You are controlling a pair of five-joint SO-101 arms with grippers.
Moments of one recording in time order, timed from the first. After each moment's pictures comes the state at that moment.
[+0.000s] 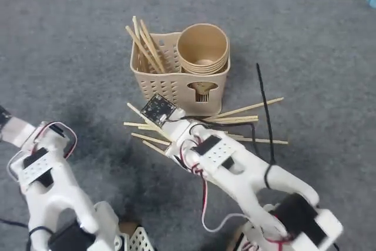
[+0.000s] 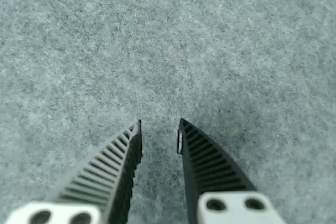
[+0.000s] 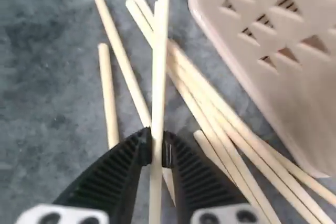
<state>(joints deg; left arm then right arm) -46.3 -25.2 67.8 23.4 20.7 -46.6 -12.0 53.5 25.2 11.5</state>
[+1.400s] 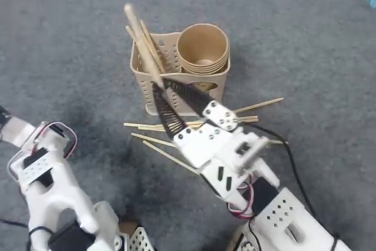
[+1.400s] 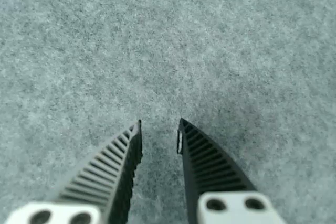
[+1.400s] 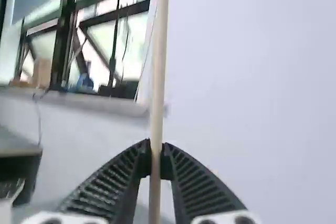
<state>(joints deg) -46.3 -25.2 67.8 23.4 20.7 -46.9 -67.1 70.5 -20.2 3.1</state>
